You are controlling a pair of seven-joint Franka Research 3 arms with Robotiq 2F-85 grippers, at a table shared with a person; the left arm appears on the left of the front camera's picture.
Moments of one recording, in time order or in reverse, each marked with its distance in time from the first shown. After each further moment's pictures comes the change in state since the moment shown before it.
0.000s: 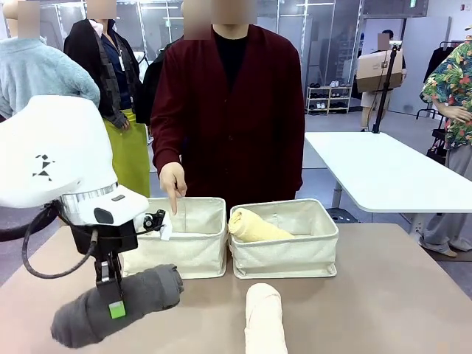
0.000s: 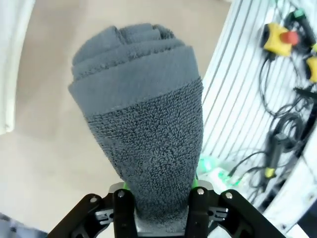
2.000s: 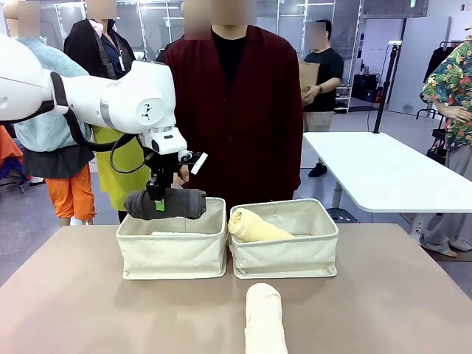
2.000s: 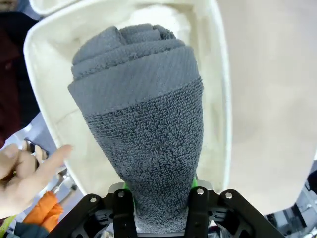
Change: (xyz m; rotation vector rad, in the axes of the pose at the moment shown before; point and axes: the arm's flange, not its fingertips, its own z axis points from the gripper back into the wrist) left arm 0.129 0.260 0.056 0.203 0.122 -0.482; right arm 0.000 0.000 0.000 0.000 0.001 0.000
